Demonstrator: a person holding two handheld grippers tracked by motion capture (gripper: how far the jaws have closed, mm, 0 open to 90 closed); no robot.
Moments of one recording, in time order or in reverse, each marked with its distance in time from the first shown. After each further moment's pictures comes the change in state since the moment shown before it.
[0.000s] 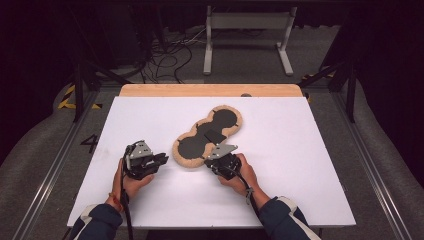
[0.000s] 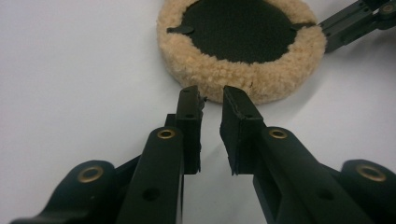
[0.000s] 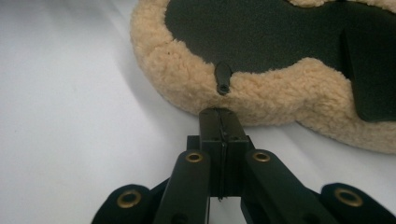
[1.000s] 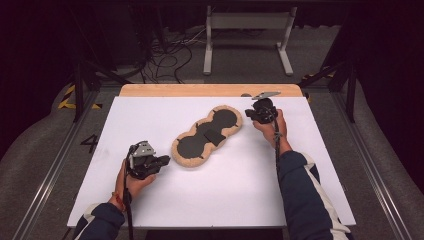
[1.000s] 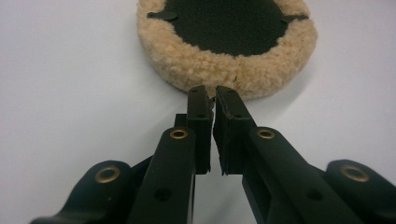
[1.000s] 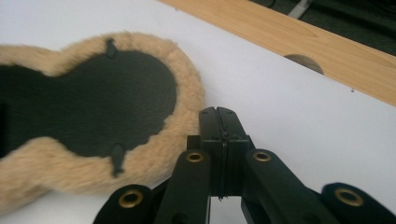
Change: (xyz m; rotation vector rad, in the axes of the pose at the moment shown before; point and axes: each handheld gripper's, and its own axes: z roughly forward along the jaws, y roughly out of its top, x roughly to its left) left arm -0.004 0.002 0.008 0.040 -0.045 -0.024; right arm -0.198 0.006 -0.028 0.002 -0.261 0.300
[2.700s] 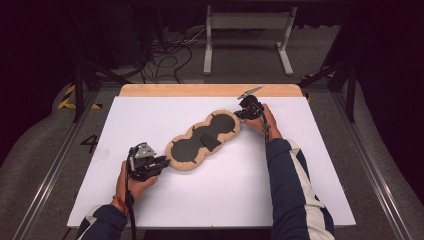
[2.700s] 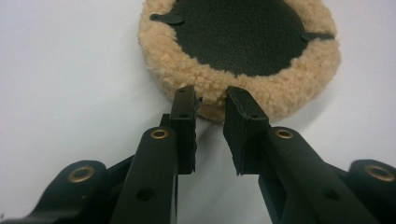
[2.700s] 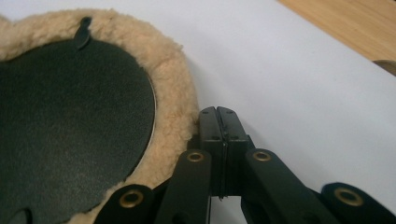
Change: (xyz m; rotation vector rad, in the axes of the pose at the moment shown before) left arm 0.000 -0.006 -0.003 0.016 0.061 -0.055; right arm -0.003 0.015 0.056 0.132 0.174 -0.133
